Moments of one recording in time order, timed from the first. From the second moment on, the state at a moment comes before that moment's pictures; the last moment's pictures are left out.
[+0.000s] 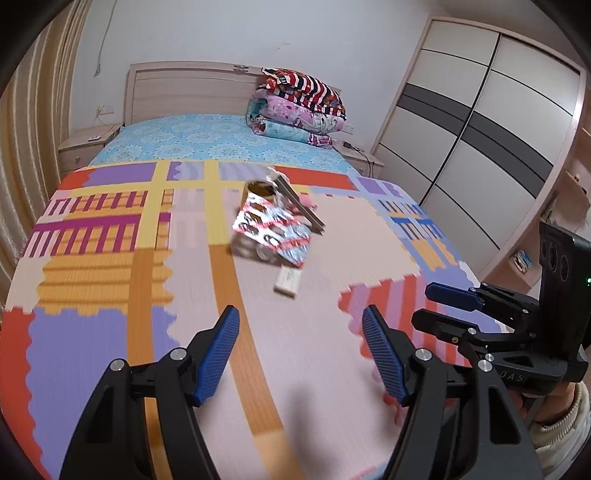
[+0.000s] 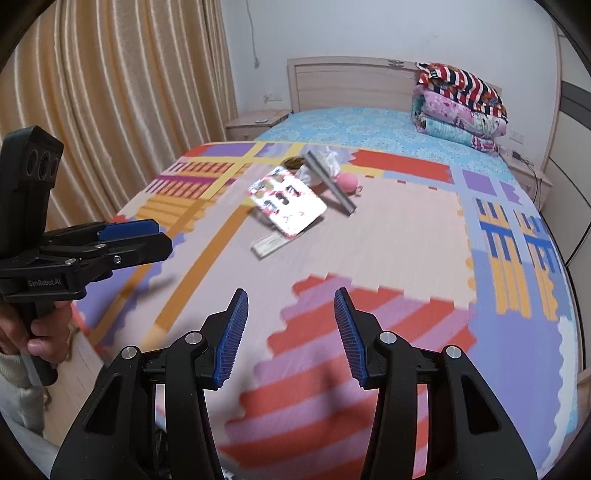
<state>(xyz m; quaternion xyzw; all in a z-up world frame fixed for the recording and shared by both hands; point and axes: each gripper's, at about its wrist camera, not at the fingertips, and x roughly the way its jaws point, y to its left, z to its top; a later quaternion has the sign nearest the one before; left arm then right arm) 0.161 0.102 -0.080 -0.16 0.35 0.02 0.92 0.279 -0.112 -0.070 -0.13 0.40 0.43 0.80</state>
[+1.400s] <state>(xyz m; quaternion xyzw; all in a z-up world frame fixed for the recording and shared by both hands) 0.279 0.180 -0.120 -0.25 0.38 -0.01 0.89 0.397 -0.017 -0.122 -0.20 0.37 0.44 0.79</state>
